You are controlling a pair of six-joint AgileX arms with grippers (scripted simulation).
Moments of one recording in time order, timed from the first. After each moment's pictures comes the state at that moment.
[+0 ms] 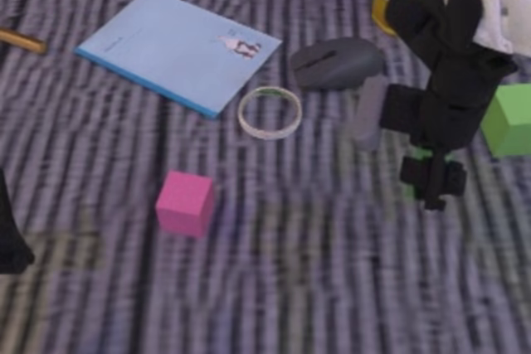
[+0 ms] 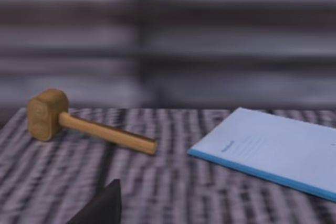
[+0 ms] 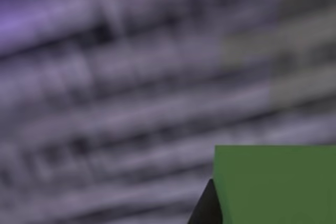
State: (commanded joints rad) left arm 0.00 0.00 0.00 0.00 0.00 0.00; right arm 0.45 1.95 1.47 -1.09 -0.01 -0.81
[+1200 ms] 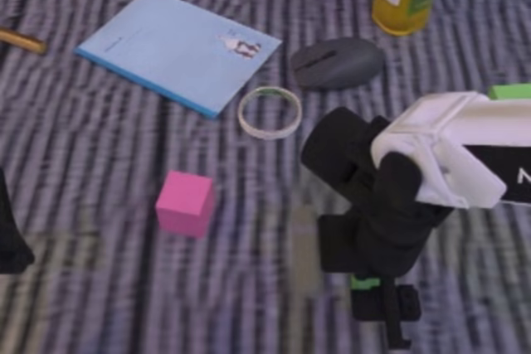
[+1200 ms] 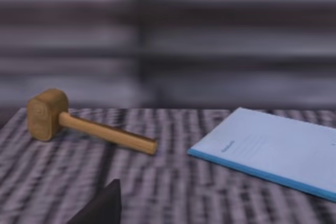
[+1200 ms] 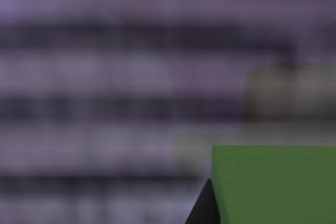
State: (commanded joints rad) left arm 0.00 0.00 0.00 0.00 0.00 0.00; right arm 0.78 1.83 1.11 -0.83 -0.01 -0.78
